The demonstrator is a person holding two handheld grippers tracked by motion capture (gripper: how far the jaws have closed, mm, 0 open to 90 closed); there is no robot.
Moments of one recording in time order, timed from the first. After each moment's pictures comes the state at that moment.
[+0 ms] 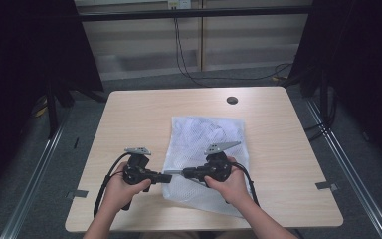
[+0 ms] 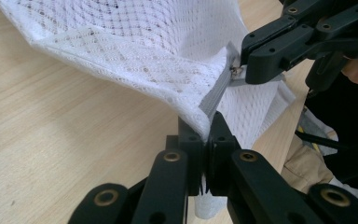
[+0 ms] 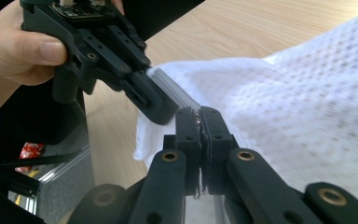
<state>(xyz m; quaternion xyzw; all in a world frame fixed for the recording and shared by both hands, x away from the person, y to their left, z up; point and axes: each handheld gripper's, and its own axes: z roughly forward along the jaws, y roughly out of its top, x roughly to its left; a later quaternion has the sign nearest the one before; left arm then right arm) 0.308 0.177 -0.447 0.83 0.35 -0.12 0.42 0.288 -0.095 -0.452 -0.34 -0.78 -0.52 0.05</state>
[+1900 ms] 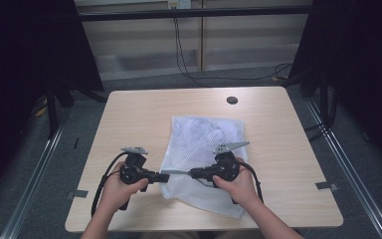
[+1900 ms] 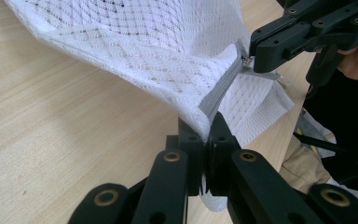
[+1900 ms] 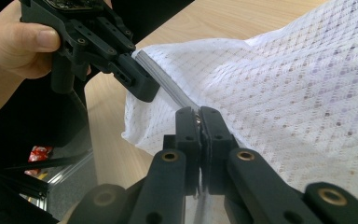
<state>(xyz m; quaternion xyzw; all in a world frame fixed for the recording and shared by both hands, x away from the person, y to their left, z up) 0.308 0.181 -0.444 0.82 0.36 -0.12 0.42 0.288 -0.115 -0.456 -0.35 -0.78 -0.52 0.06</state>
